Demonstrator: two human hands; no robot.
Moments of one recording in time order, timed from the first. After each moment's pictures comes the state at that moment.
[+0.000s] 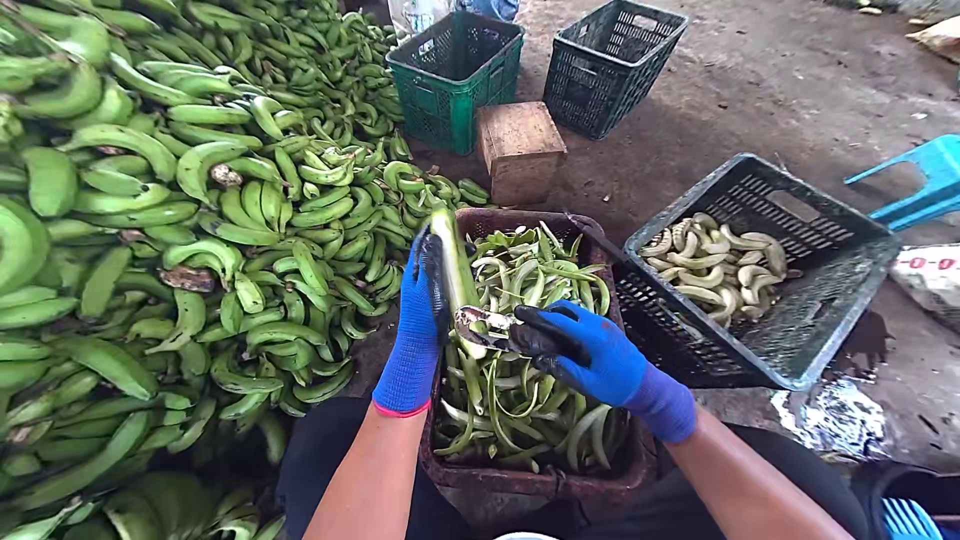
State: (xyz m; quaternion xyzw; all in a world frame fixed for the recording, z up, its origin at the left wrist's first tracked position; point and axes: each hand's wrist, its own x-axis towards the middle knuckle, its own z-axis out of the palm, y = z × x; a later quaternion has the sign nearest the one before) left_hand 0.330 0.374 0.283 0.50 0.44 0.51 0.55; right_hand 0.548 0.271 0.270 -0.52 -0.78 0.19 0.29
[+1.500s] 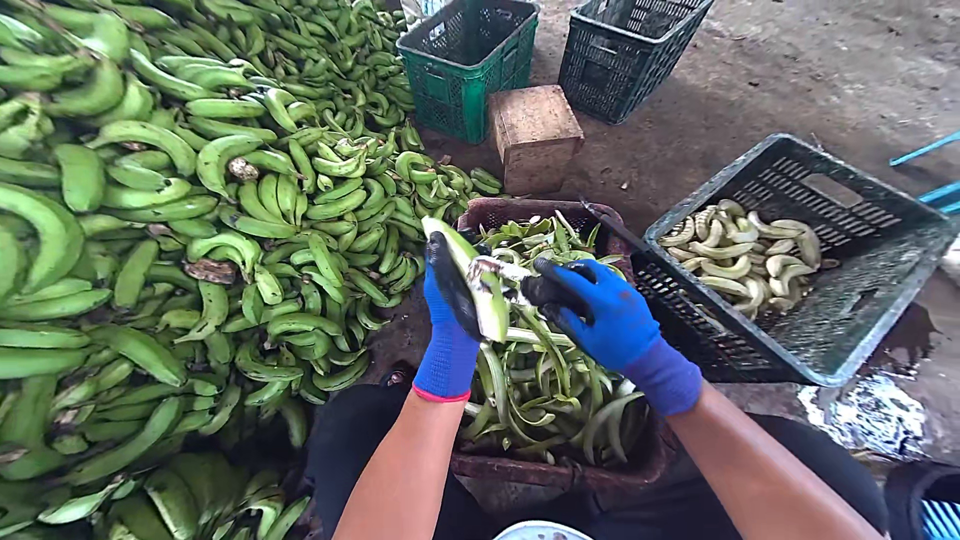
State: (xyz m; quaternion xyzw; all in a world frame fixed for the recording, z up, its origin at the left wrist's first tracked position) left_hand 0.356 0.370 0.269 0.30 0.34 0.62 0.64; right_hand 0.539 0.297 0.272 -0.60 -0.75 0.04 0.29
